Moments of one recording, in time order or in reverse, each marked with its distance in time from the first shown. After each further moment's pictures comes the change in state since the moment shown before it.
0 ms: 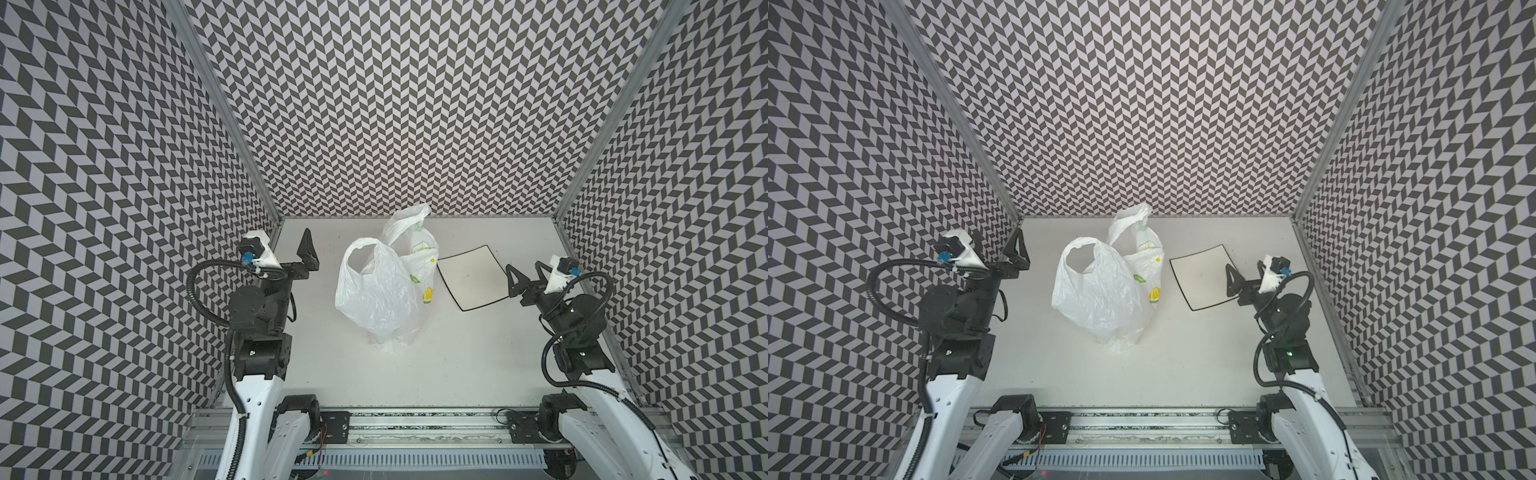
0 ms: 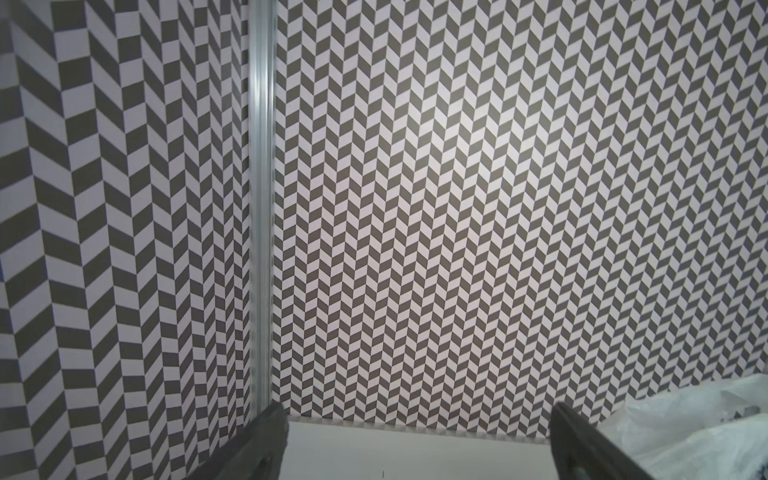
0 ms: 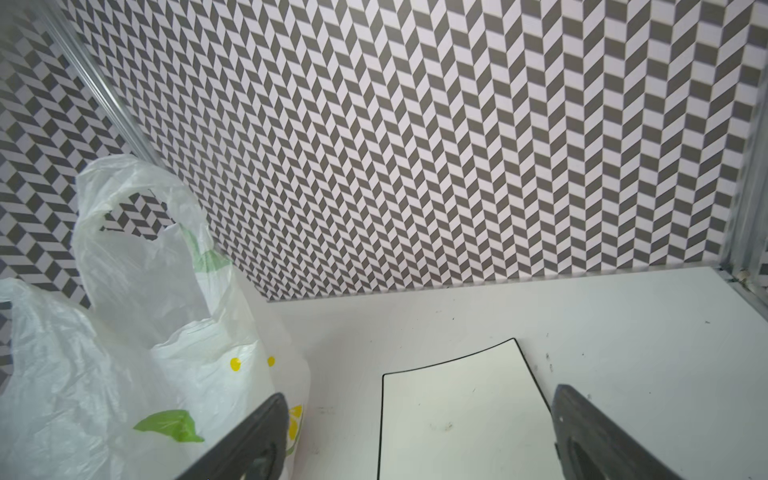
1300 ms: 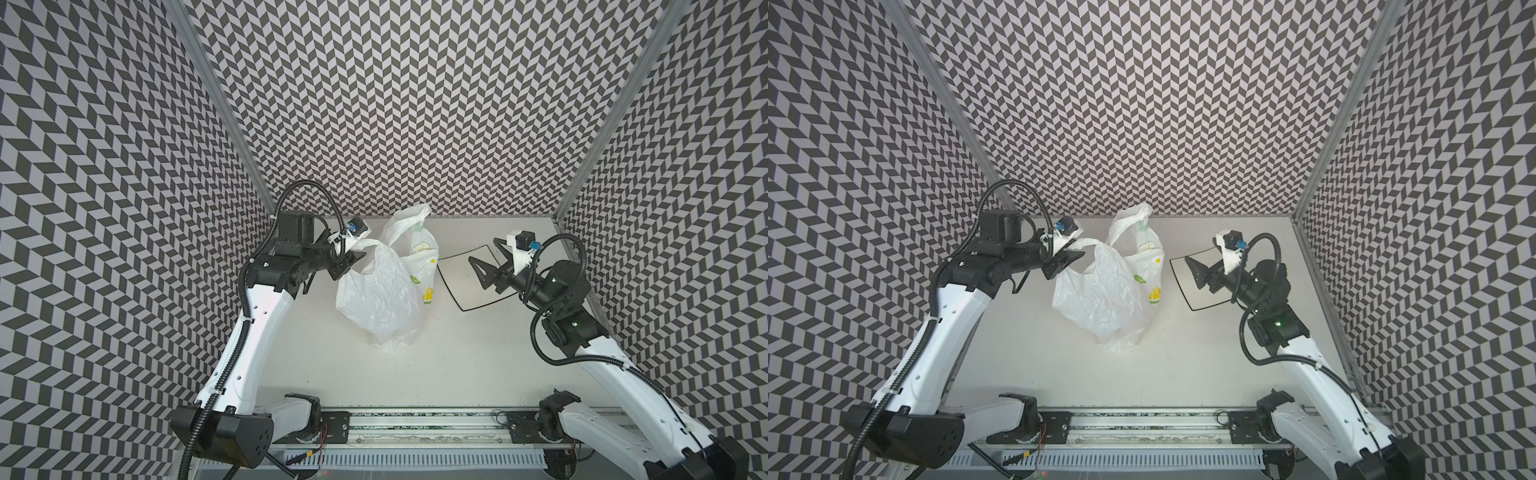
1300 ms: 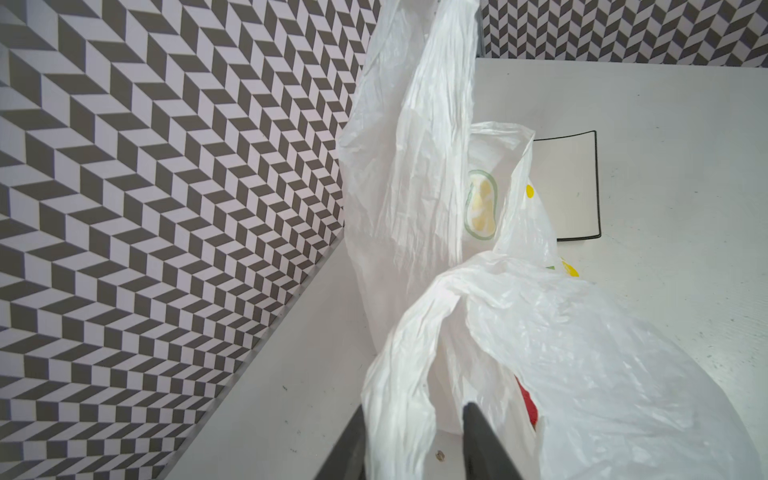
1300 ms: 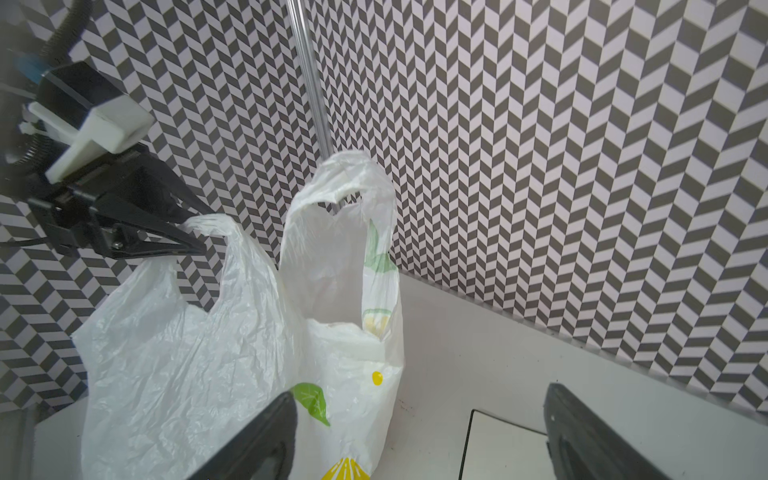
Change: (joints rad) left arm -0.219 0.550 0.583 -0.923 0.411 0.859; right arm 0.292 0.224 0.333 -0.091 -0.057 -0.262
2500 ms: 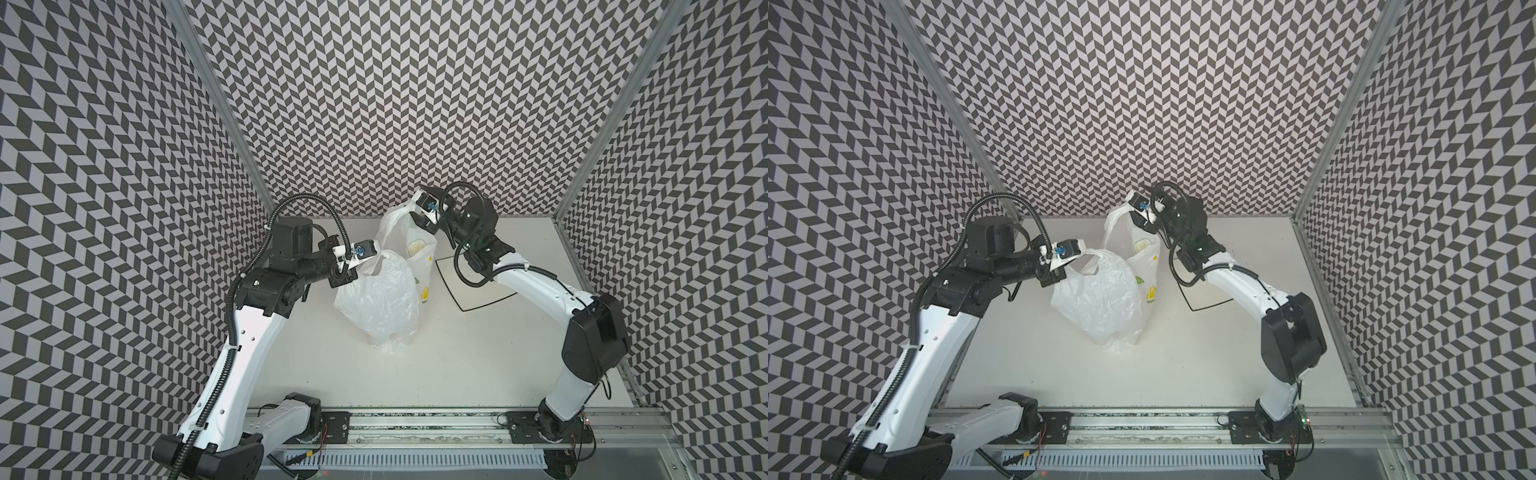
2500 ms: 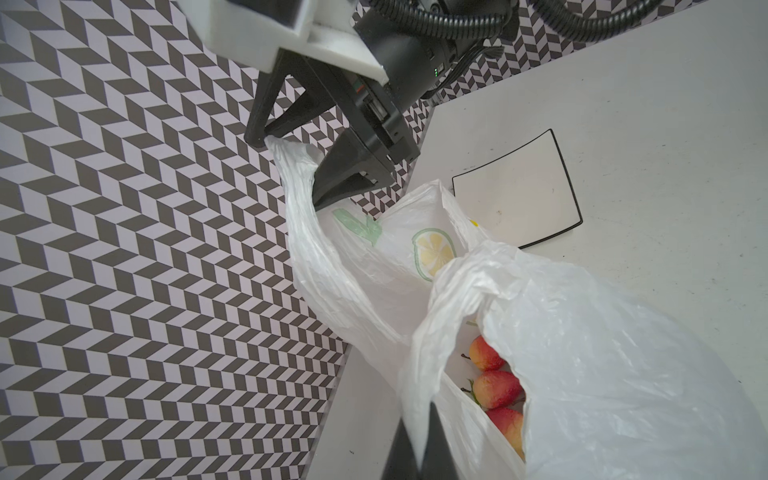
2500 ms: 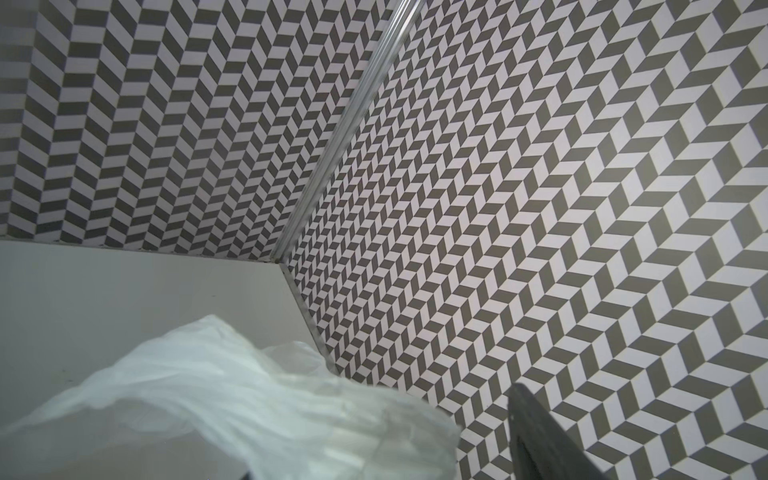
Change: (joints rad) left arm -0.069 -0.115 -0.010 -0.008 0.013 0.249; right arm 0.203 0.813 0.710 0.202 0.059 -0.645
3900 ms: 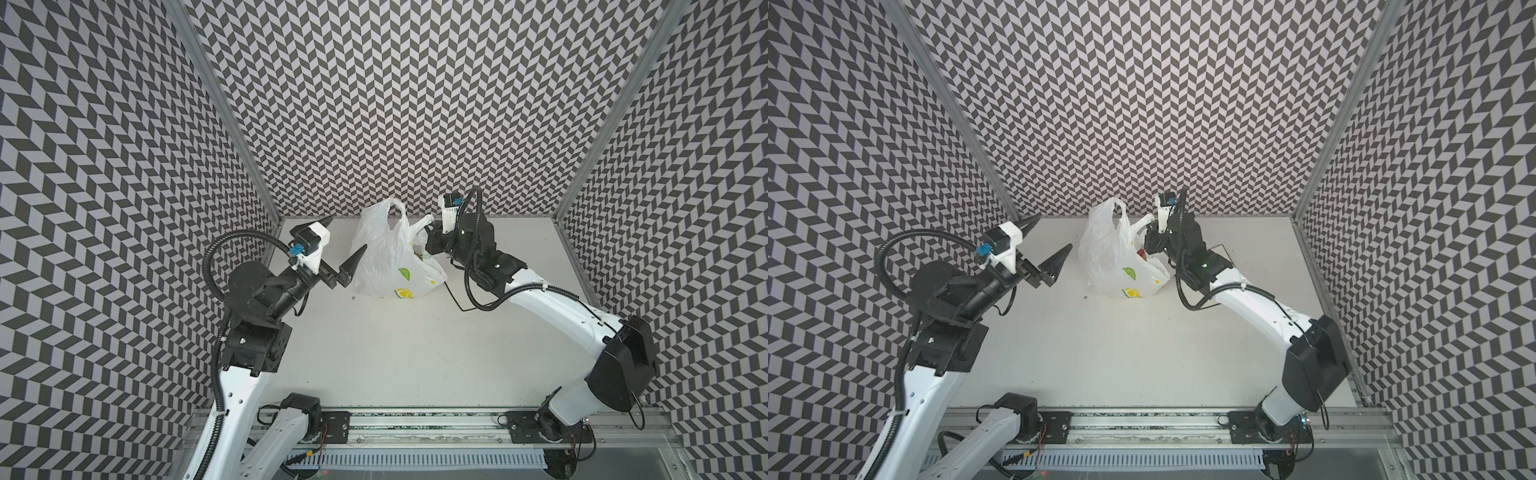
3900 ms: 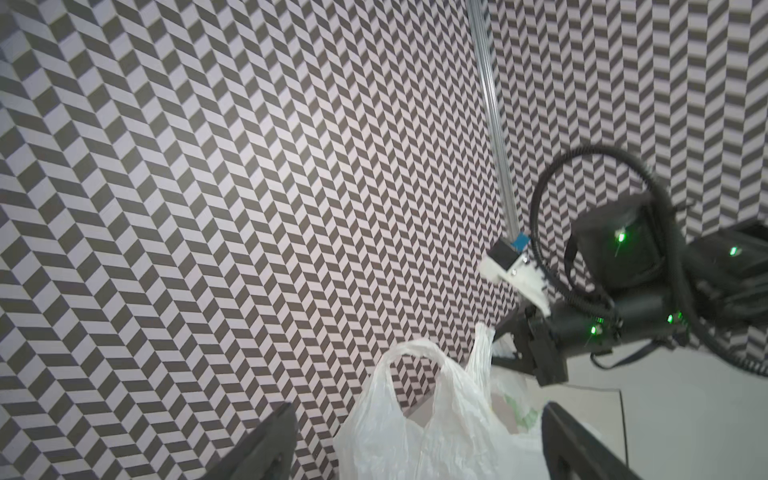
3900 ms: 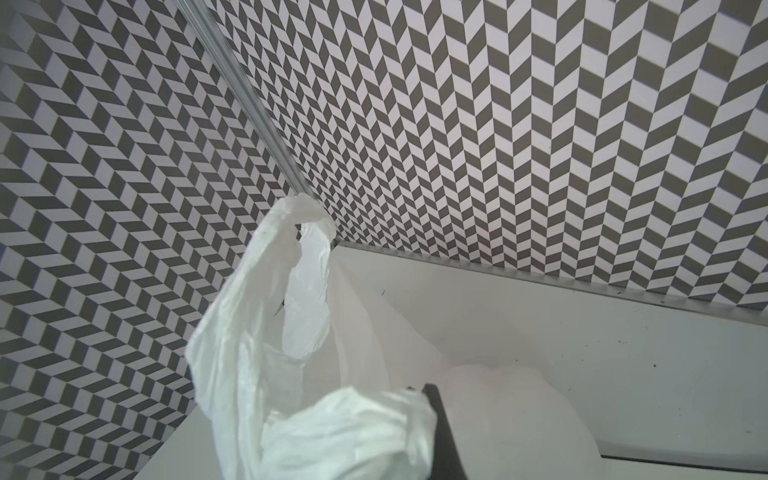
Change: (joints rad) left arm 0.056 -0.319 -0.314 0.730 -0.018 -0.946; right arm 0.093 -0.208 -0.153 -0.388 0.315 0.942
